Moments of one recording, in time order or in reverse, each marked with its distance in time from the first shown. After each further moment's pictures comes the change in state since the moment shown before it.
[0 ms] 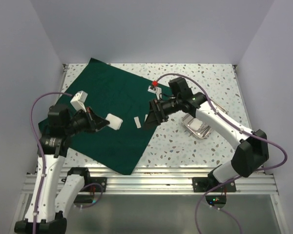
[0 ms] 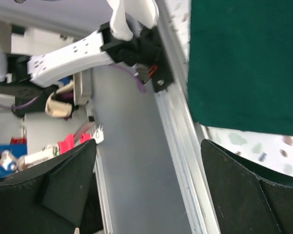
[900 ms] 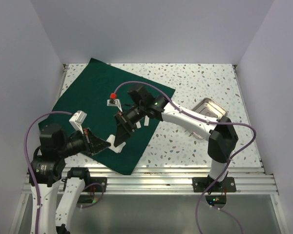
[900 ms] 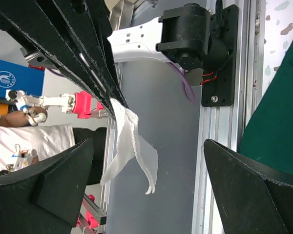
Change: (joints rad) left arm 0.000 -0.281 0.026 -0.319 0.193 0.024; right arm 0.343 0.320 0.309 0.118 -0.134 0.028
